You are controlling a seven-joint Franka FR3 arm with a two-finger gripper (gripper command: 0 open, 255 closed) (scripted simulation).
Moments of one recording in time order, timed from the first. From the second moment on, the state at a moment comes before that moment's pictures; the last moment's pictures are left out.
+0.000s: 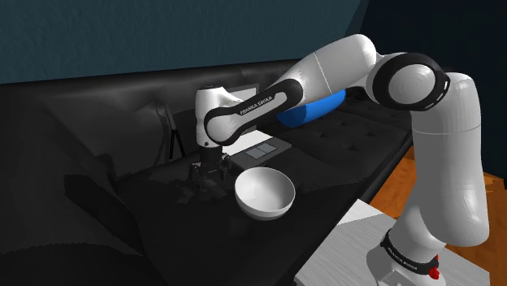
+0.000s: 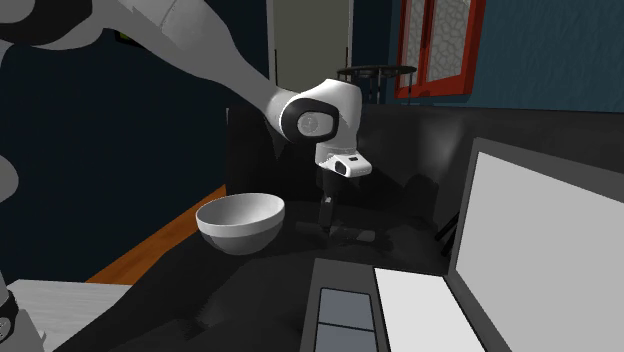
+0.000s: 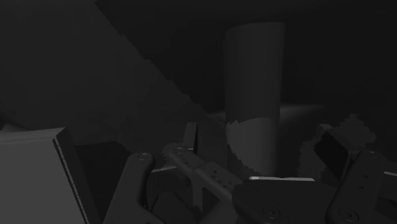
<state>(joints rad) 0.20 0.46 0.27 -1.75 -0.01 2.16 0.57</state>
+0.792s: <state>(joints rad) 0.20 0.45 0.27 -1.75 -0.01 2.15 0.57</state>
